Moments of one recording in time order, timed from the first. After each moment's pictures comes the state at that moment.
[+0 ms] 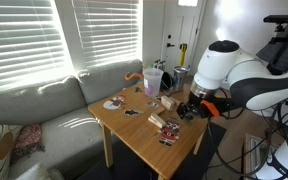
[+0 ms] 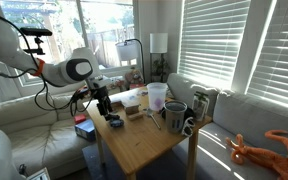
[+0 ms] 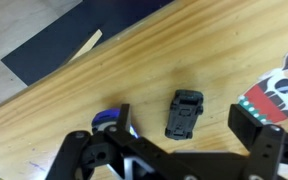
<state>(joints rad) 0.01 -0.44 0.31 -2.60 -0.19 2.26 1.09</state>
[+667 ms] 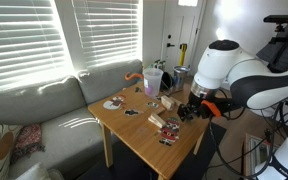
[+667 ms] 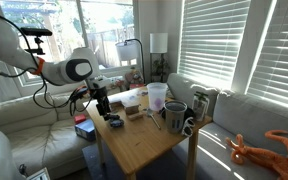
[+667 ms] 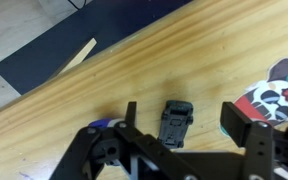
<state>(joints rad) 0.05 -0.44 0.28 -2.60 -0.14 2.26 1.05</state>
